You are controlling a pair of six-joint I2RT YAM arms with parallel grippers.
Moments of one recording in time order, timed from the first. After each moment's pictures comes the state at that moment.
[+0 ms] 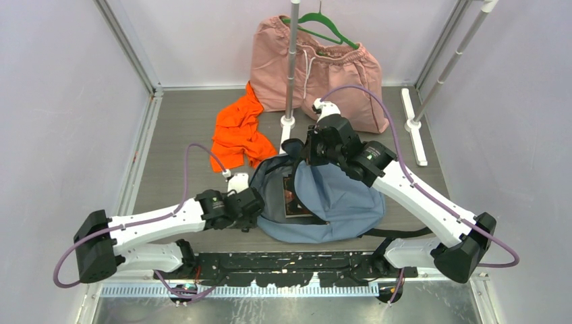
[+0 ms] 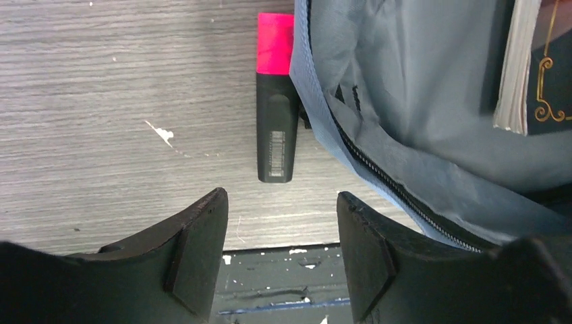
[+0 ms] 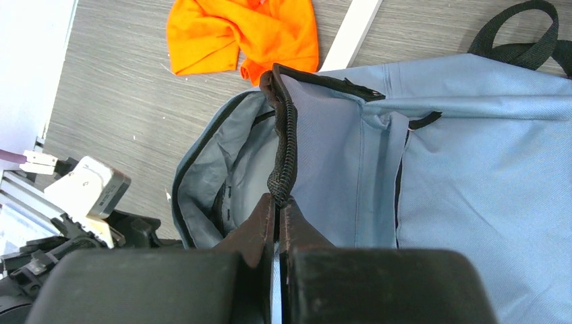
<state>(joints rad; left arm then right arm) -1.09 1.13 0.77 -0.86 -0.39 -1.02 0.76 1.24 1.28 -0.64 0.15 0.52</state>
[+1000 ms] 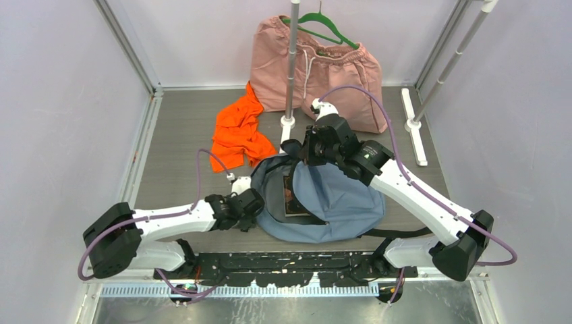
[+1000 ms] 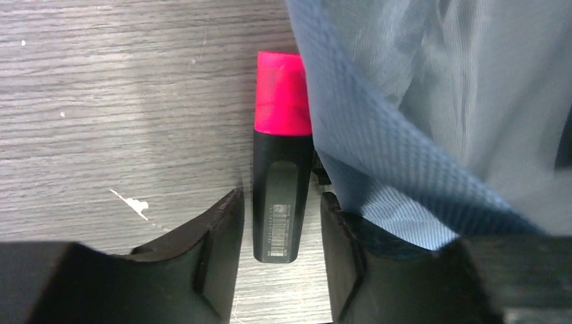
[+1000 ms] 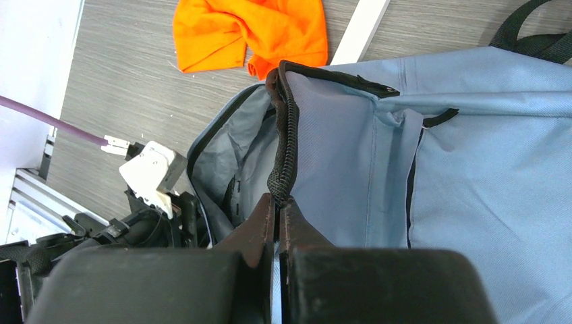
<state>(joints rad) -1.01 1.26 0.58 -0.52 -0.37 -0.91 0.76 1.26 1.28 -0.63 0.13 0.54</state>
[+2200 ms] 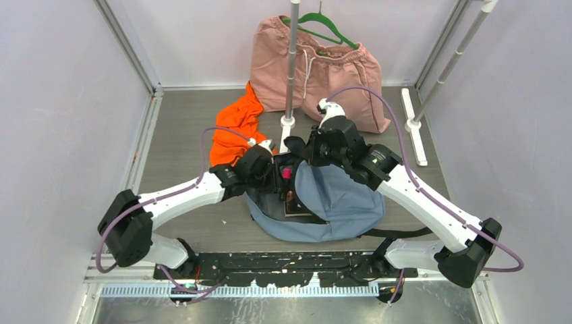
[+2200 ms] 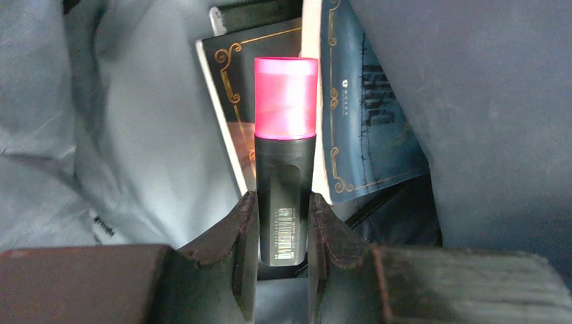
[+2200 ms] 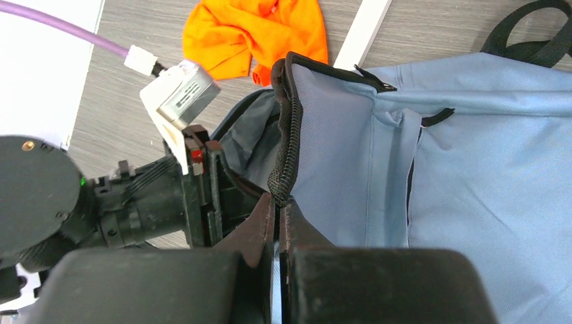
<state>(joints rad) -0.84 1.38 0.92 -0.32 0.02 -0.82 0.76 1.21 1.26 -0.62 0.14 0.55</state>
